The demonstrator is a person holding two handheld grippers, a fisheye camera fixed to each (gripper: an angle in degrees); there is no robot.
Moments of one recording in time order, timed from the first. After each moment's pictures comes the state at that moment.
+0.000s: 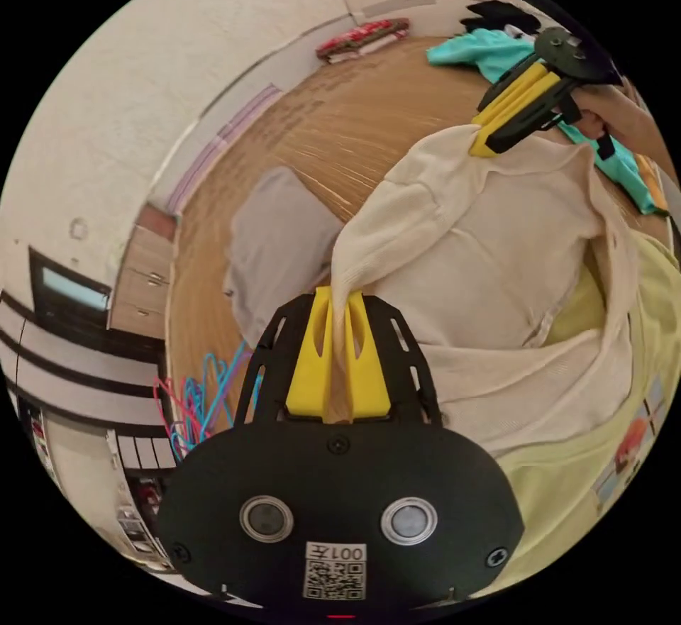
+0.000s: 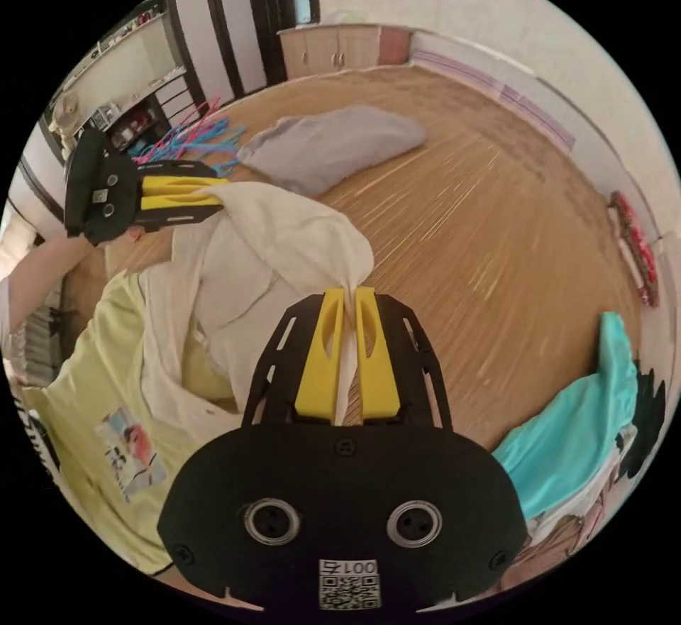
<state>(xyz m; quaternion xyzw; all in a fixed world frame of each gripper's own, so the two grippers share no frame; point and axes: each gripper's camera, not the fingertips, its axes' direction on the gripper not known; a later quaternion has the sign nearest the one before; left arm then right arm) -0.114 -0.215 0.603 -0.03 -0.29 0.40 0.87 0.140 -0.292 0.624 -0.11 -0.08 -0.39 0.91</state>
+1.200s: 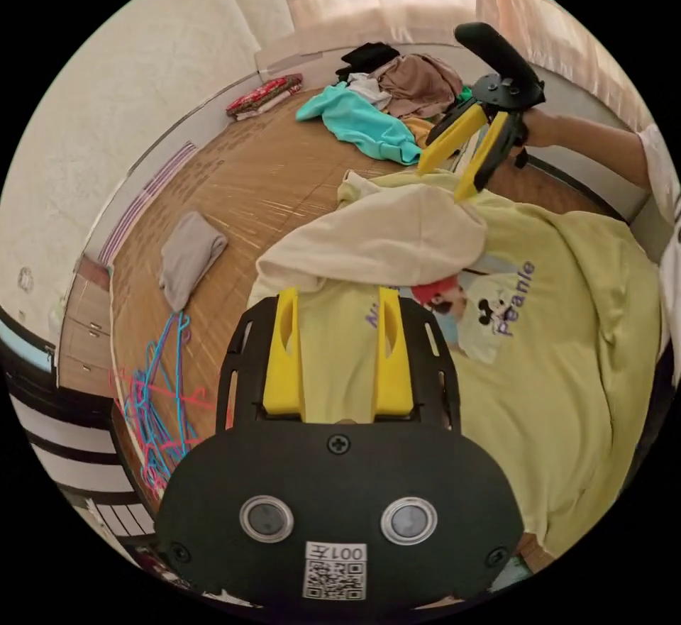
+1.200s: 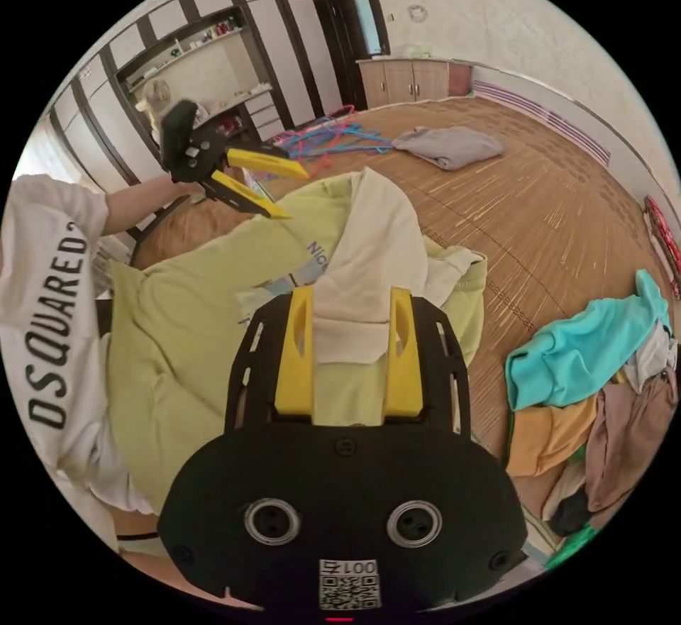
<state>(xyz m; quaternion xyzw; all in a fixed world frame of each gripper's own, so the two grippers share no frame) -0.047 -0.058 0.439 -0.11 -0.08 0.51 0.85 0.173 -0.067 0.429 -0.17 -0.20 -0.41 0.87</state>
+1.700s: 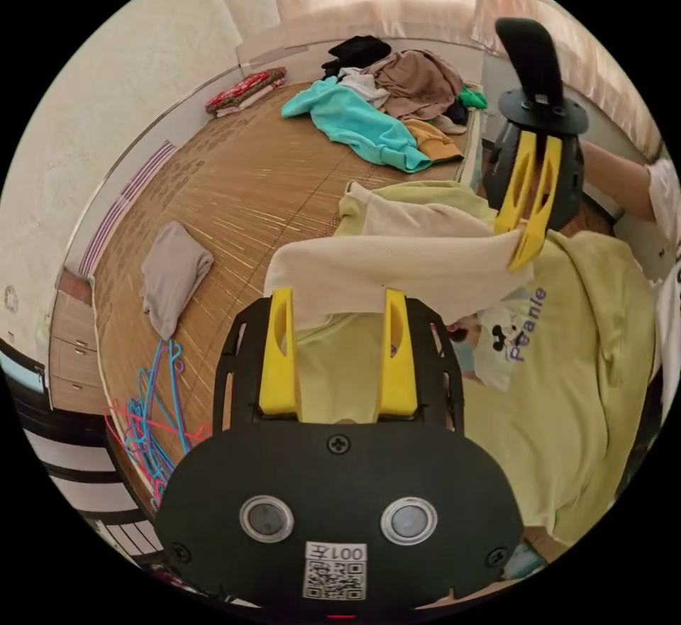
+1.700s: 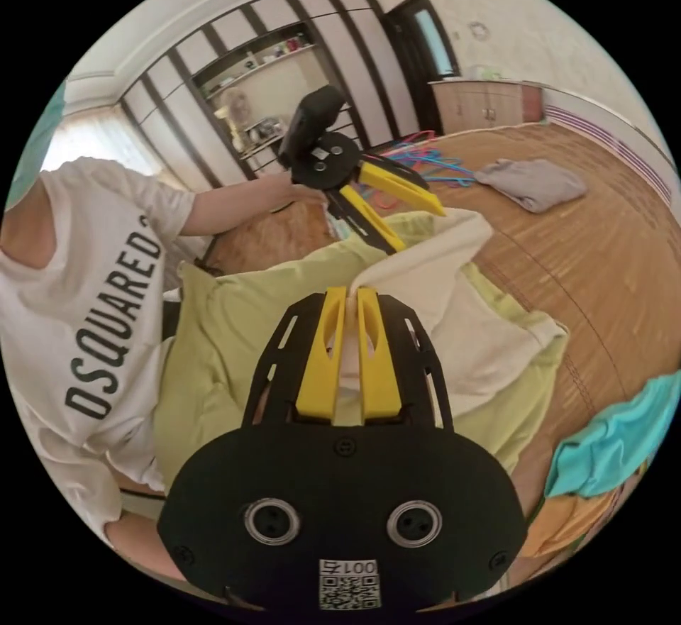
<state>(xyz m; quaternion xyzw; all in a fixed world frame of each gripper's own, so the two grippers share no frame) -0.007 -0.103 0.437 -0.12 -0.05 0.54 0.83 0.121 -0.071 0.404 -0.18 -0.41 -0.45 0.77</state>
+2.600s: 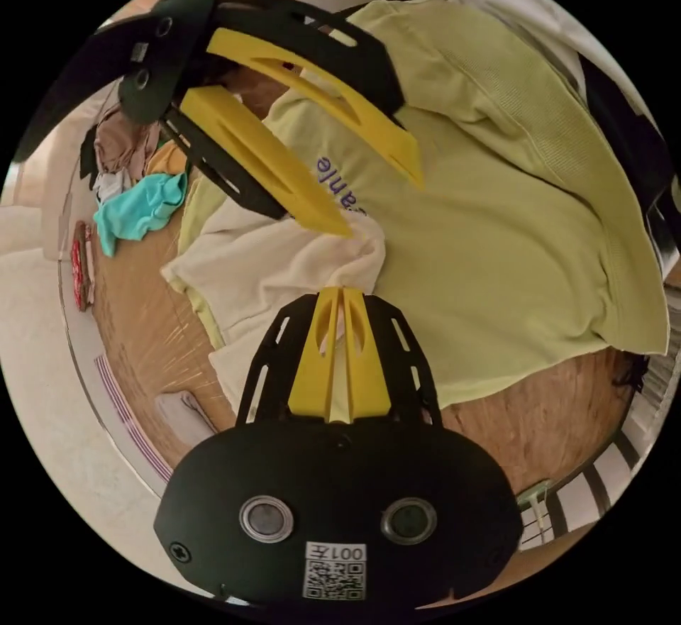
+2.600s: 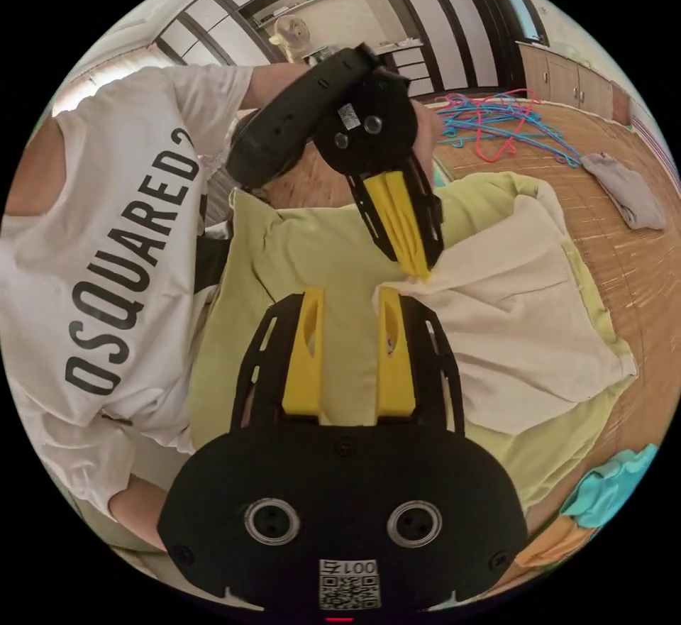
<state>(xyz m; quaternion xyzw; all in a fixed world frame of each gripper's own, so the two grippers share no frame) 0.087 0.009 0.447 -0.24 -0.01 0.82 0.52 0.030 -0.001 0.375 -0.27 -0.38 -0.52 0.72</state>
